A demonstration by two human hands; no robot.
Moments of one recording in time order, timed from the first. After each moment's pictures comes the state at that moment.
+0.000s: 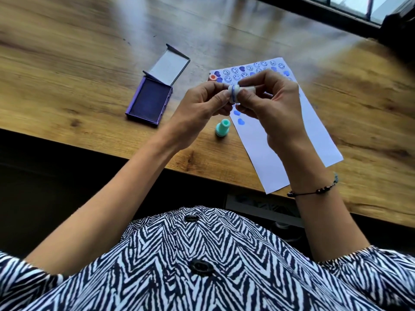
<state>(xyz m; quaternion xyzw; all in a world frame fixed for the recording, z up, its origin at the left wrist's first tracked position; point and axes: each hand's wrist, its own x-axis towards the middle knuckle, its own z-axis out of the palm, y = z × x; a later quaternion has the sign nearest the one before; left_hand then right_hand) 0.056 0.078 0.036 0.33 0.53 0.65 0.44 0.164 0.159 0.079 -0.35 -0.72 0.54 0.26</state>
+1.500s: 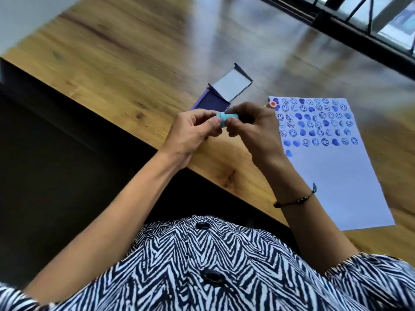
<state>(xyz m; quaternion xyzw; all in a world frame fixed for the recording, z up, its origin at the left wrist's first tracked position) 0.015 0.007 0.010 0.13 0.62 0.71 0.30 0.082 0.121 0.035 -0.26 -0.78 0.55 0.14</state>
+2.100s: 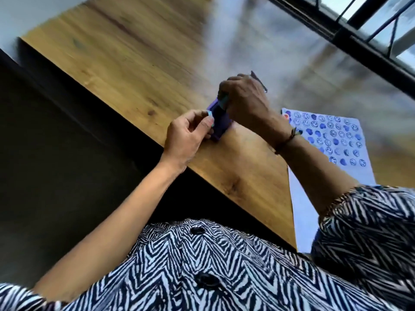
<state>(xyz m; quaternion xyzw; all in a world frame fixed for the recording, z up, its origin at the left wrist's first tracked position) 0.007 -0.005 -0.018 0.08 0.66 0.73 0.14 -0.004 0.144 0.032 0.01 -0.99 0.10 0.05</state>
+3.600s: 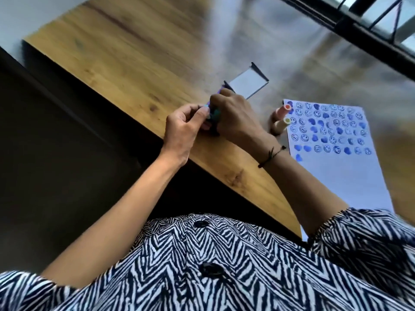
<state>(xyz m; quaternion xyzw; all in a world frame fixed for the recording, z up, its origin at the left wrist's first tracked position) 0.005 -0.009 -0.017 0.06 0.62 0.76 0.16 0.028 0.108 0.028 -0.04 -0.98 0.21 0.02</state>
